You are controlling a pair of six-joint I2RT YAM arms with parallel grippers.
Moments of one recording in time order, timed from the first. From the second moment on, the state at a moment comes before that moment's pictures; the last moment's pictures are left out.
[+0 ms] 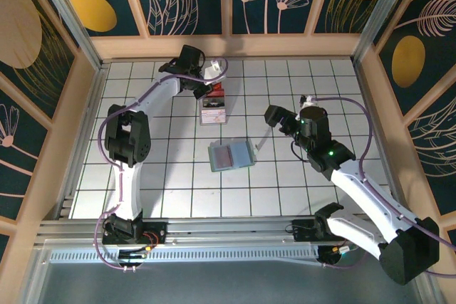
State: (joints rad) left arm -0.37 2.15 1.87 -0.66 0.25 0.72; right arm 0.50 0.95 0.72 -0.20 0.09 0.71
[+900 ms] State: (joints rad) left arm -0.37 2.16 1.88 -0.72 0.27 0.87; right arm 0.50 0.93 0.72 -0.22 0.11 0.71
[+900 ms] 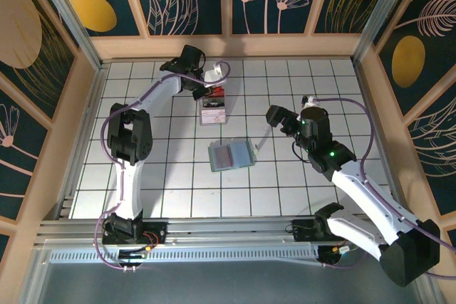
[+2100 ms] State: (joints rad) left arm -0.35 2.25 1.99 -0.81 0.33 1.03; right arm 0.50 0.93 0.72 -0.25 0.11 0.73
